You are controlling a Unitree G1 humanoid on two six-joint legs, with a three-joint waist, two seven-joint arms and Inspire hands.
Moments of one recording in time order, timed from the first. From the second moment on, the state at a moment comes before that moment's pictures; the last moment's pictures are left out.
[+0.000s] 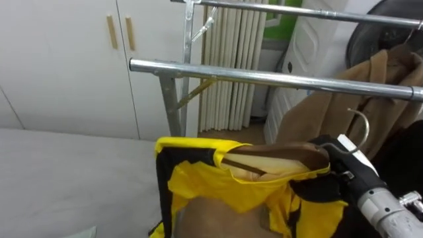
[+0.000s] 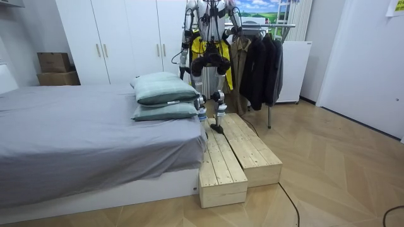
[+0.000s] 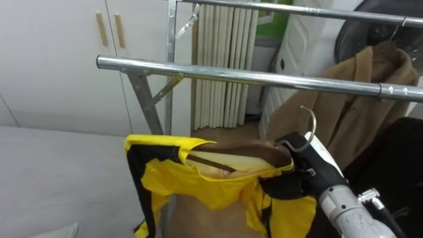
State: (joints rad) left arm 0.11 0.23 0.02 1.02 0.06 0.05 -0.05; right arm -0.04 -0.43 -0.03 -0.07 -0.12 0.10 0.24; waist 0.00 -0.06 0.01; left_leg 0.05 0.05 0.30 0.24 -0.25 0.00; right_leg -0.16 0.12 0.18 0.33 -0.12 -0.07
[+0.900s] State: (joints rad) left arm 0.15 0.23 0.03 1.00 0.06 0.01 -0.01; right arm -0.05 -0.43 -0.04 -0.07 -0.11 0.10 0.29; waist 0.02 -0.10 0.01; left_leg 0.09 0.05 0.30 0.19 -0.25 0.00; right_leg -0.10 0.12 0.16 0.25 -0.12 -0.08
